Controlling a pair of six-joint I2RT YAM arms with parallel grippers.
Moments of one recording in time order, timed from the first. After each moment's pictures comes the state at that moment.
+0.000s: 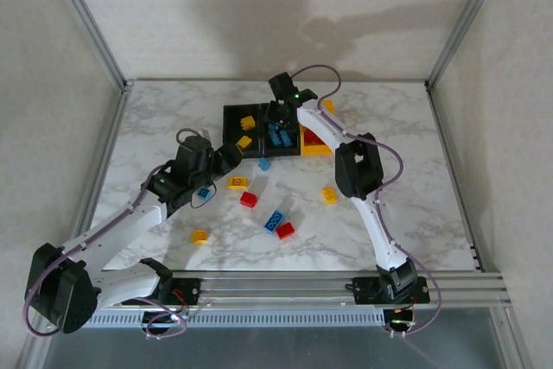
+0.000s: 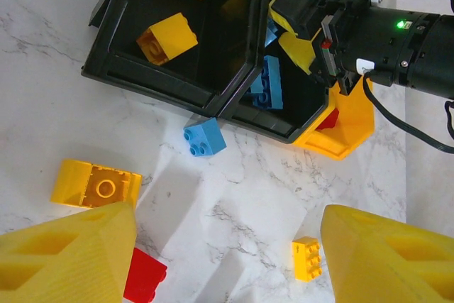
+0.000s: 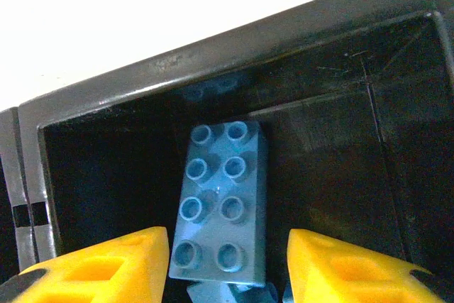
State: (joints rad) left arm -0.49 1.13 0.78 -0.26 -0.04 -0.98; right arm 0.57 2.48 2.26 -0.78 0.01 0.71
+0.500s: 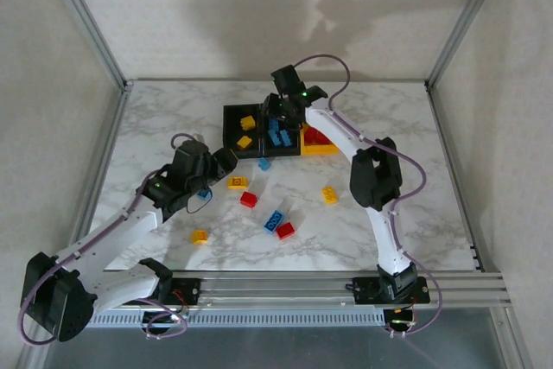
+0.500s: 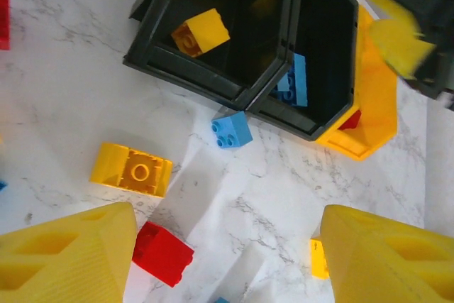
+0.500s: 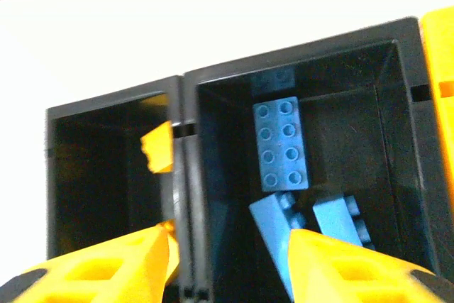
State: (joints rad) left arm -0.49 1.07 0.76 -0.35 -0.09 -1.00; right arm 0.60 2.18 2.02 -0.69 0.01 0.66
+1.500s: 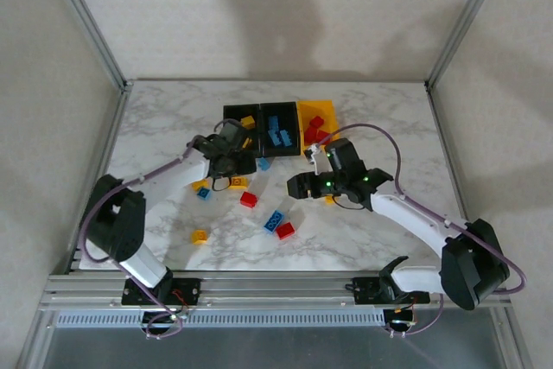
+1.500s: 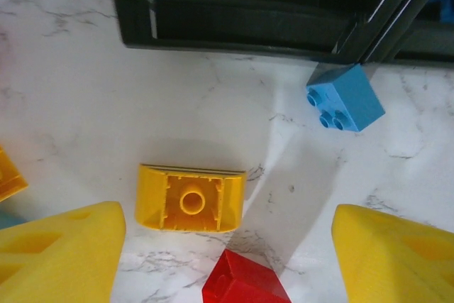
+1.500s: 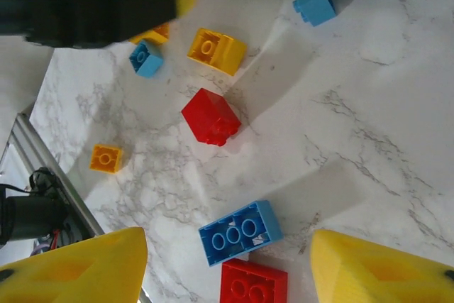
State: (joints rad) left arm -0.54 1.65 1.14 -0.62 -0.14 -0.70; right arm 0.63 1.27 0.81 -0.33 -0.47 0.41
